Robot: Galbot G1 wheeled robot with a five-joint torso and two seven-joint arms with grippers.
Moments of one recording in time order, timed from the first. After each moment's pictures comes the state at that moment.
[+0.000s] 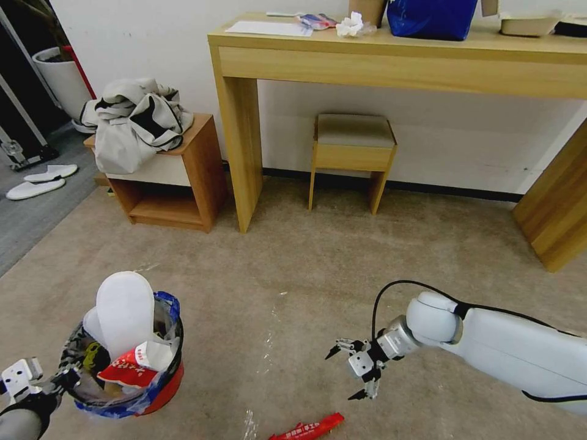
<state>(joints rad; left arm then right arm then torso) 1.74 -1.40 -1.19 -2.21 -0.97 0.73 -0.24 -0.34 0.62 -0.83 1.67 0.04 0.09 -0.89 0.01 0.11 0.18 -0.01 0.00</state>
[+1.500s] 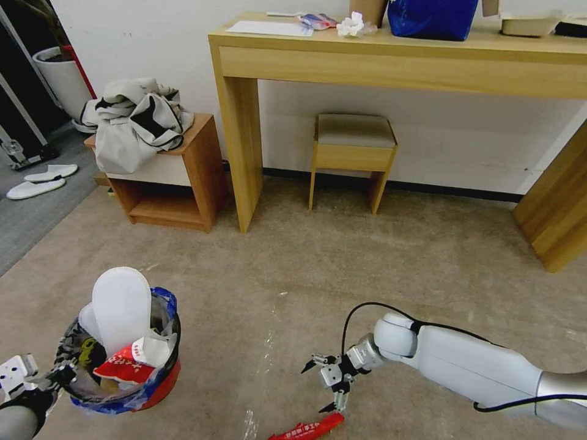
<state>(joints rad) 1.73 -1.39 -1.20 -2.22 -0.97 0.73 -0.25 -0.42 0.84 -0.86 1.41 0.07 0.15 -0.80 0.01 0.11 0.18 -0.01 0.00</state>
